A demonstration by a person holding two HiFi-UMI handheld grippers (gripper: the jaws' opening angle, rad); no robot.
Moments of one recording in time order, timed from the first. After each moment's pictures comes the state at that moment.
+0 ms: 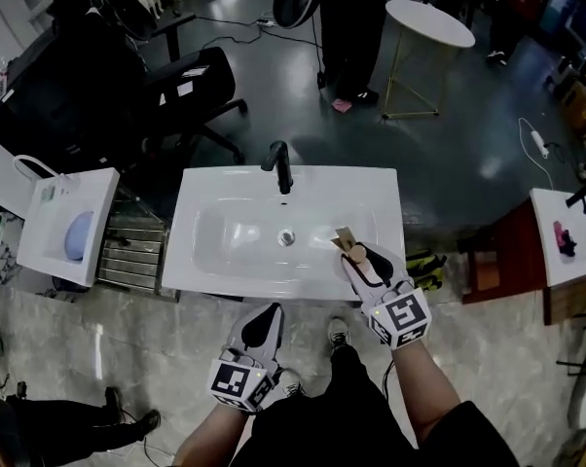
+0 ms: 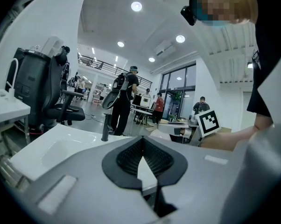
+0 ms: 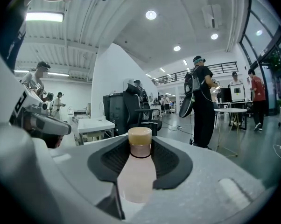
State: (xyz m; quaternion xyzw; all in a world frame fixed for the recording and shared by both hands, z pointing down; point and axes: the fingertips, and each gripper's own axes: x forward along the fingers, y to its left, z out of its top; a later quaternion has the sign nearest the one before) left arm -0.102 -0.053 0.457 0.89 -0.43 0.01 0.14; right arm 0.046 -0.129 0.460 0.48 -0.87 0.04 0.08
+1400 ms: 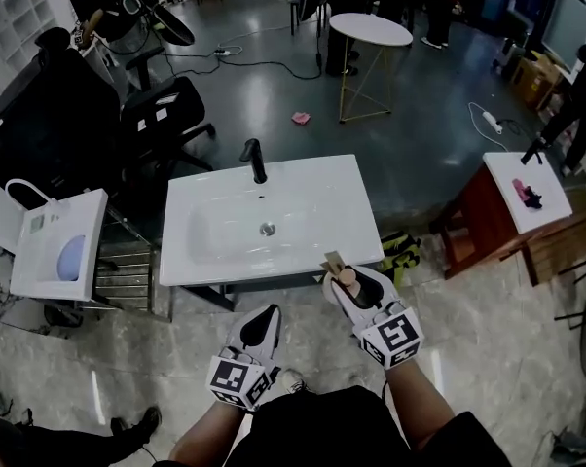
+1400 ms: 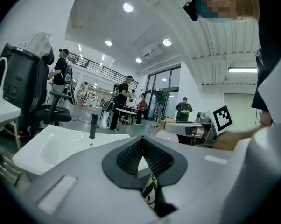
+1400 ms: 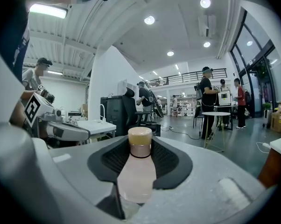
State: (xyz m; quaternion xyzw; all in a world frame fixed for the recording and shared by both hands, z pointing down) left arm -0.116 0.040 0.440 0.93 -0.34 0.02 0.13; right arm 0.016 0.023 0.424 0.53 -0.84 0.04 0.07
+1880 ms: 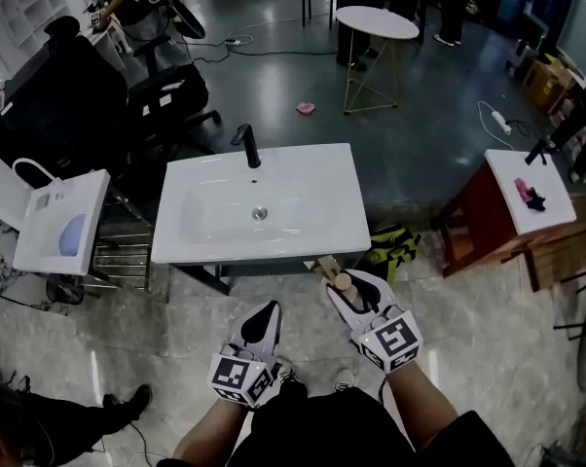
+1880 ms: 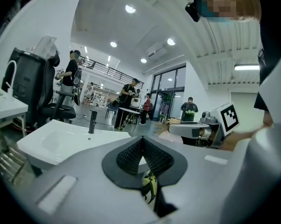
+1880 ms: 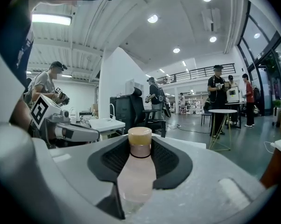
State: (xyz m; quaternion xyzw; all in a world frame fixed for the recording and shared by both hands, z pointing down) left arm -0.072 0.084 0.442 0.91 -0.38 0.01 0.14; right arm 0.044 0.074 0.428 0.48 -0.87 0.05 0.08
